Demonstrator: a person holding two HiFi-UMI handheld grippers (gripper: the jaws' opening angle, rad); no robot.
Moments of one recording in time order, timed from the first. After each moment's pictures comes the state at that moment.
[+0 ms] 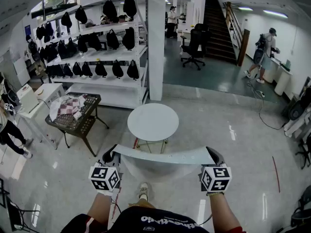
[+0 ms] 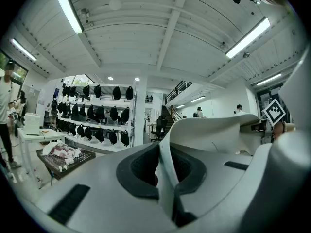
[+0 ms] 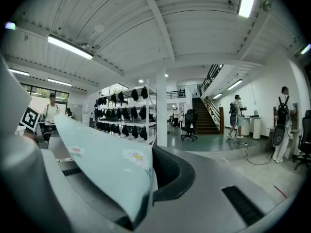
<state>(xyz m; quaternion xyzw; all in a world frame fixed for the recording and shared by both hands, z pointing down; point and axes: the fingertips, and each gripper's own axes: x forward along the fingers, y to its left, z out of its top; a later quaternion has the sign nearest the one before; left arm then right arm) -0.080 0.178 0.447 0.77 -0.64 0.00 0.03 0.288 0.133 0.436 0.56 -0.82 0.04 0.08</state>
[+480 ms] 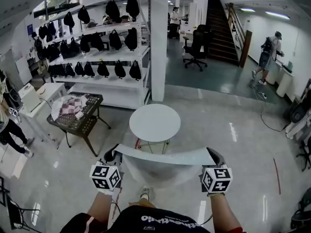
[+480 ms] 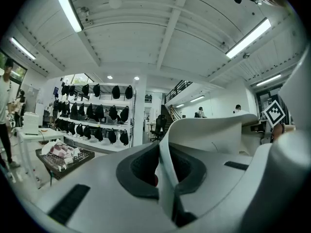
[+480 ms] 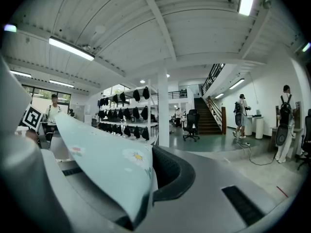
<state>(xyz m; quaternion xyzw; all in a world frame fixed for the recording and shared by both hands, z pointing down) -0.083 0.174 0.447 0.77 -0.64 0.00 0.04 0.280 0.133 0.437 0.56 -0.83 0.04 0.08</state>
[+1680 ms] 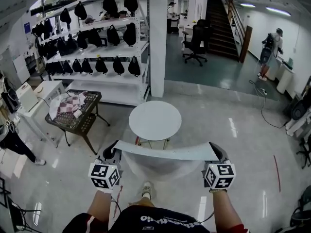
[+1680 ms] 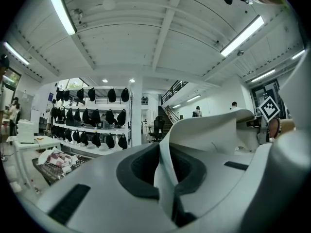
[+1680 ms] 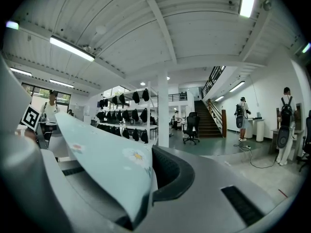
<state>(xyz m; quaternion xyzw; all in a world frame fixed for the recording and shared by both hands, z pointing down) -0.095 0.147 0.439 0.78 -0.63 0.01 0.00 0.271 0.100 0.431 0.56 -0.83 0.03 0.07</state>
